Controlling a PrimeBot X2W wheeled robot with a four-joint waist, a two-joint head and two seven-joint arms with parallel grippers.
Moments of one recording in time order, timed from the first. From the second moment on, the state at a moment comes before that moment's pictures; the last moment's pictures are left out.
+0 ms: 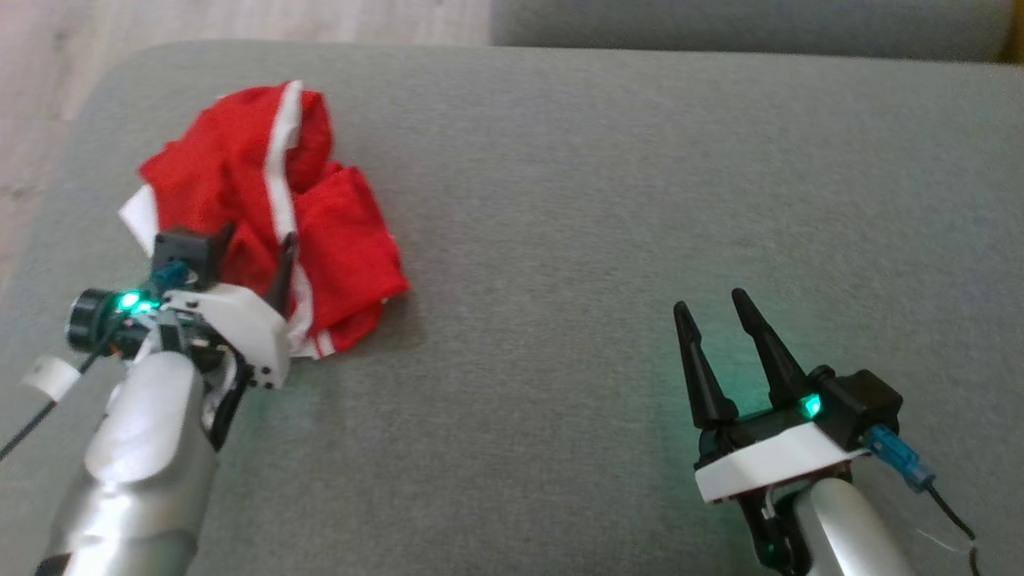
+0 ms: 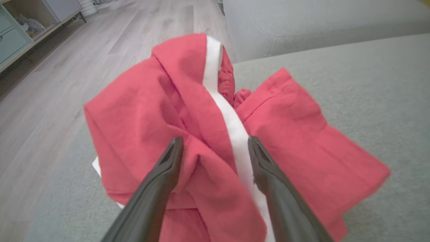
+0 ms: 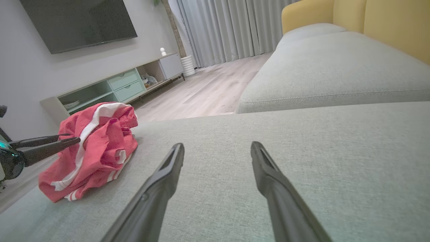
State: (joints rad) left arm -0.57 0.25 -0.27 0.69 -0.21 -0.12 0.11; right arm -0.10 -0.05 0.25 0.24 0.24 0.13 -0.25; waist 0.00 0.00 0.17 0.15
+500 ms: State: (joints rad) left arm -0.63 0.25 -0.25 0.84 -0.26 -0.11 -0.04; right arm -0.11 -0.05 0.23 0.24 0.24 0.13 -0.25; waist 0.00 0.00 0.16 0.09
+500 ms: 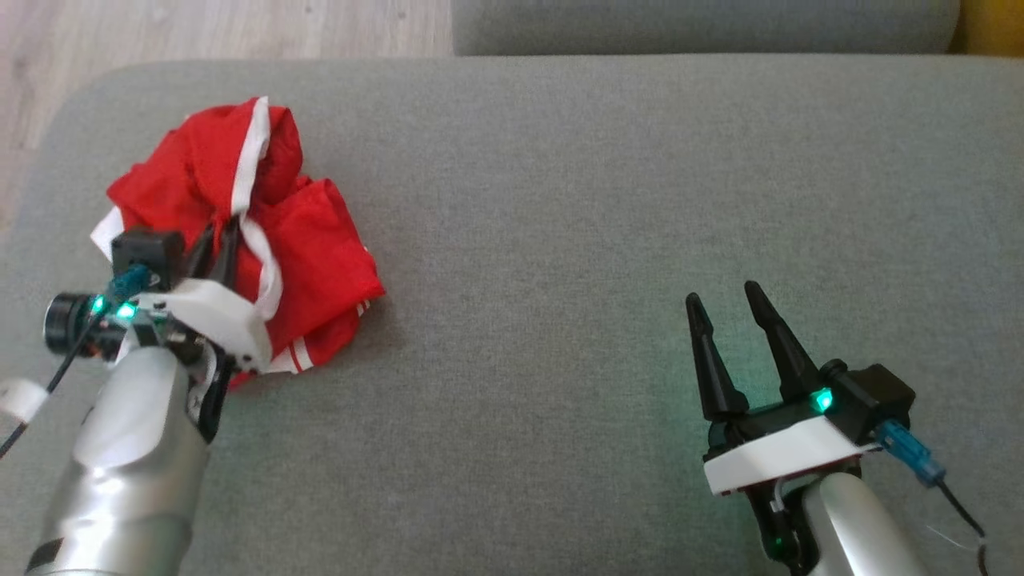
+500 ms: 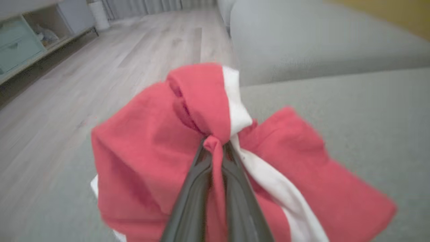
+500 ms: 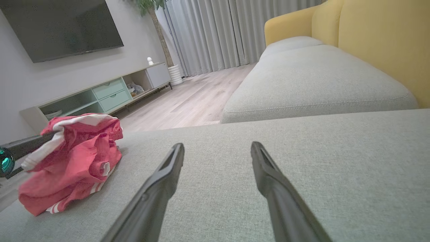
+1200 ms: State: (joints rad) left arm -0.55 0.22 -0.29 0.16 -0.43 -0.12 -0.10; right arm -0.06 -0.05 0.23 0.25 0.27 0.13 -0.25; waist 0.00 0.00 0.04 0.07
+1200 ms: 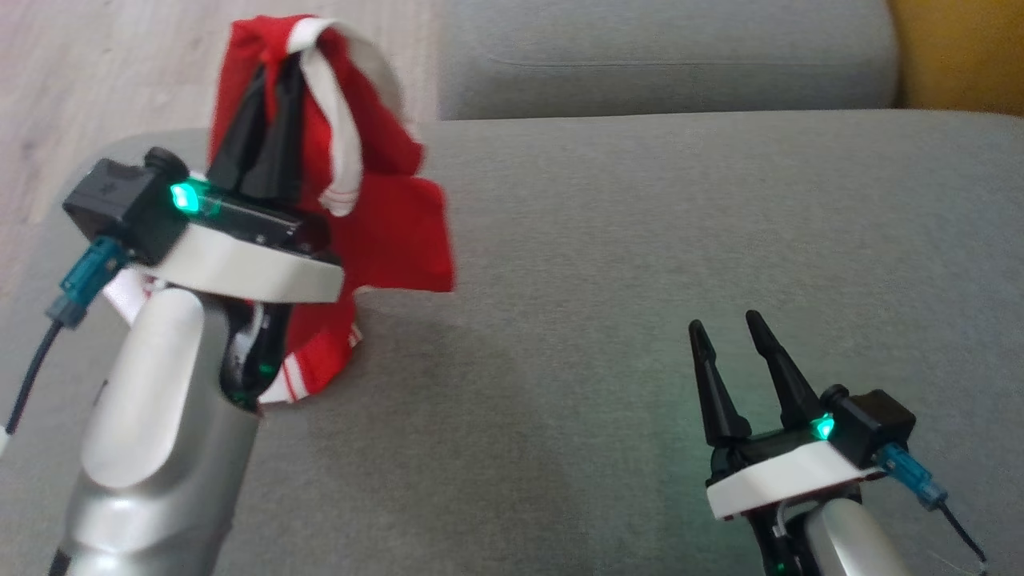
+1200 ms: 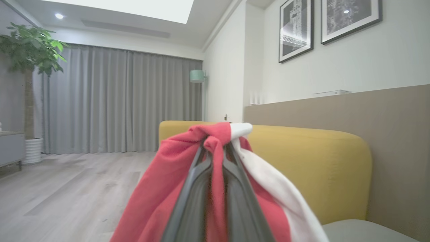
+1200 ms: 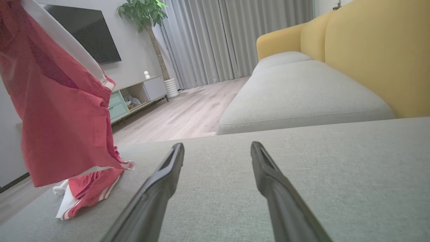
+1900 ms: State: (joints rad) left arm -0.60 0.17 -0.43 0.14 -0.40 -0.07 0.08; right arm -0.12 -0.05 0.27 0.12 0.36 0.13 -0.25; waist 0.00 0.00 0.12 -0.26
